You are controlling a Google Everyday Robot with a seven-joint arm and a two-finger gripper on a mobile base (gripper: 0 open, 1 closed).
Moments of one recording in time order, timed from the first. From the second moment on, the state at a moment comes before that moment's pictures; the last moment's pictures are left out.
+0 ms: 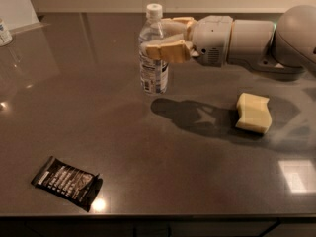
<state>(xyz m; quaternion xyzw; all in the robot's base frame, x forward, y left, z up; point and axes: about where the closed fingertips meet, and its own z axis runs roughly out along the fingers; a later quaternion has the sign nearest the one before) 0.557 -0.005 1.008 -0.47 0.57 0.34 0.58</state>
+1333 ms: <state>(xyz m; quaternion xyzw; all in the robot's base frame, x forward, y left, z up) 0.556 -0.026 0.973 -0.47 0.57 0.32 0.59</state>
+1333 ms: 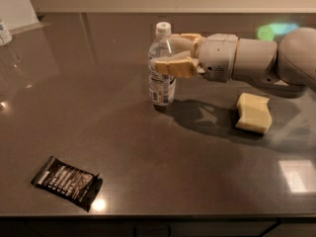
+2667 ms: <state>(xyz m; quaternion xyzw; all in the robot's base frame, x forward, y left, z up) 0.557 -0.022 0.962 -0.46 0.59 0.33 0.58</state>
